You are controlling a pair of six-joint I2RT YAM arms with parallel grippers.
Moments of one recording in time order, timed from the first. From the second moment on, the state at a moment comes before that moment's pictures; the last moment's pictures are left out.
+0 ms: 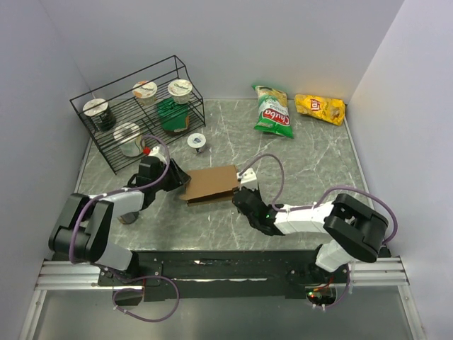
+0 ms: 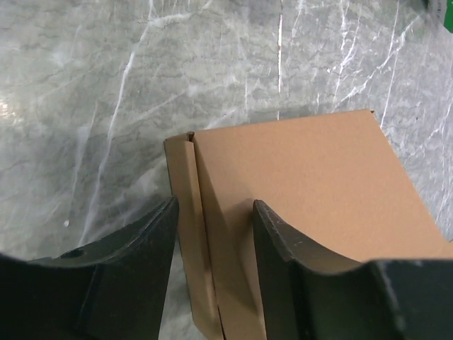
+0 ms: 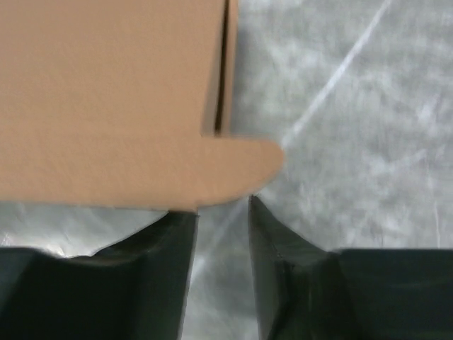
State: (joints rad) left arm -0.27 1.45 0.53 0.33 0.21 -0.67; right arm 0.98 1.50 0.57 0.26 0.65 0.39
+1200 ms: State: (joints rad) left arm -0.27 1.44 0.64 0.18 0.18 -0.56; right arm 0.78 1.09 0.91 -0.30 0.08 0.38
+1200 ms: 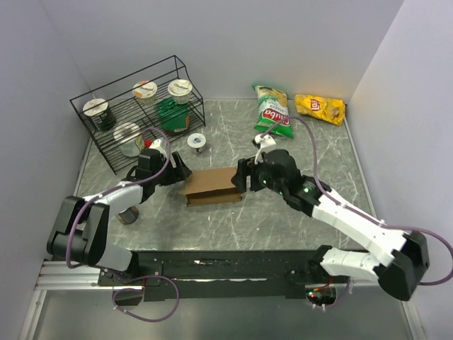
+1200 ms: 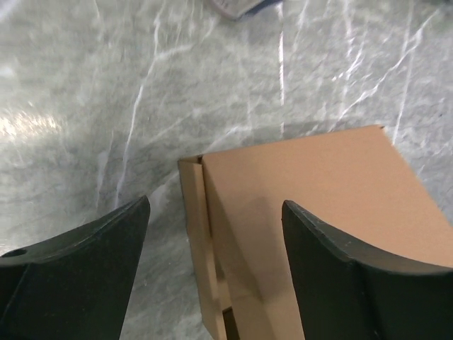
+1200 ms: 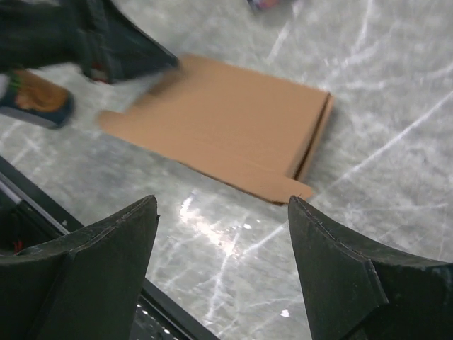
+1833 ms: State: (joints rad) left arm -0.27 1.32 0.53 0.17 0.27 -0.62; right arm 0.56 1.42 0.84 -0.15 -0.28 0.42
